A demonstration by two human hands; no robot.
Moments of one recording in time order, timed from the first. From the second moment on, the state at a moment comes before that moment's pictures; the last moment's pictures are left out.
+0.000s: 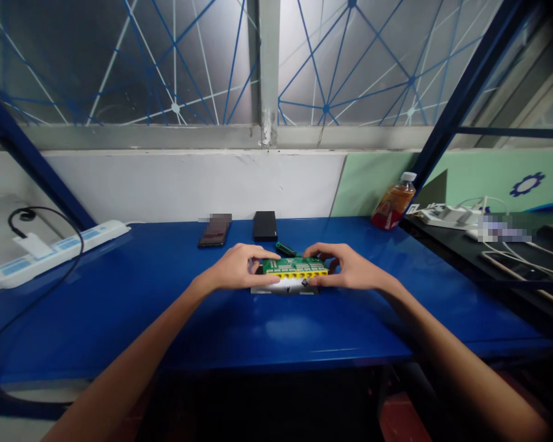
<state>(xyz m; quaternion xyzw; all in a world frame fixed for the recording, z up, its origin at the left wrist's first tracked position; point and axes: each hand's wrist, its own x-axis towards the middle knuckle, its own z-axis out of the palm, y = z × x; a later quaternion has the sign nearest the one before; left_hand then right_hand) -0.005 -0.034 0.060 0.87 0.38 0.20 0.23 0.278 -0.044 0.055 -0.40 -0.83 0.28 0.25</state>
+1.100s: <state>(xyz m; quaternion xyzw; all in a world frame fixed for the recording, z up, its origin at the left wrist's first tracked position) -0.004 -0.031 0.043 0.91 0.36 0.06 0.17 0.275 -0.045 0.045 -0.41 -0.89 0.10 0.16</state>
